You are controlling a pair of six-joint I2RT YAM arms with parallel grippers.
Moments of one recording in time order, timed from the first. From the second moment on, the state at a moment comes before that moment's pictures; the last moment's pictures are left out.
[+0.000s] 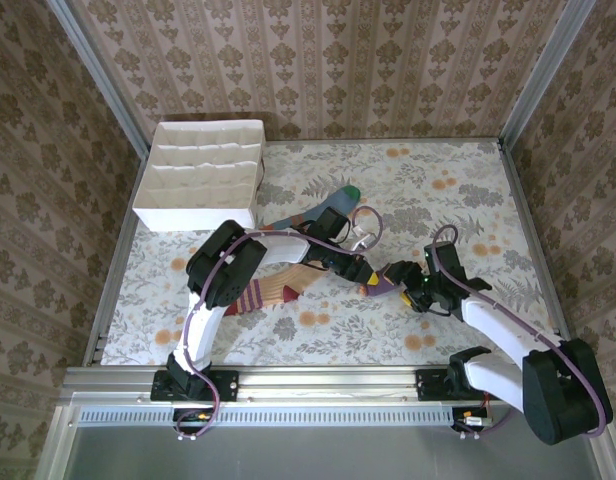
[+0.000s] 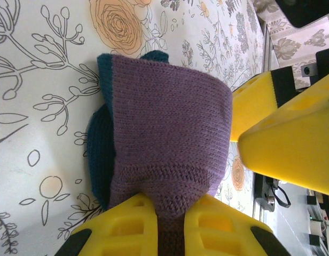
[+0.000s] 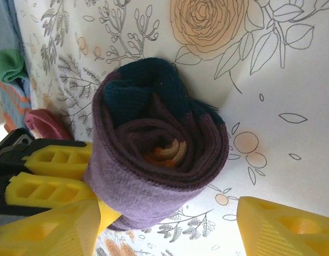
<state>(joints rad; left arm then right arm) -0.83 2.15 1.31 -0.09 0.92 -0.29 0.24 1.08 0.42 -0.28 -0.33 1.08</state>
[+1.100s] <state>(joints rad) -0.82 2.15 1.32 -0.15 0.90 -0.20 0.30 1.56 0.76 -0.34 -0.29 1.02</state>
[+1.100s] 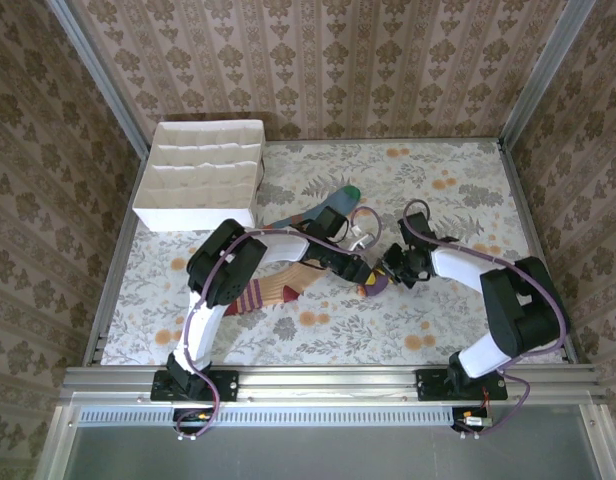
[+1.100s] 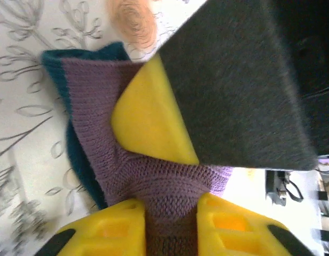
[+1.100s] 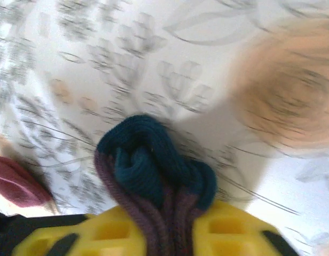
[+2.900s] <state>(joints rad) -0.63 1.57 0.87 0.31 0.84 -0.07 0.57 1.33 1.02 -0.25 -0.25 0.16</state>
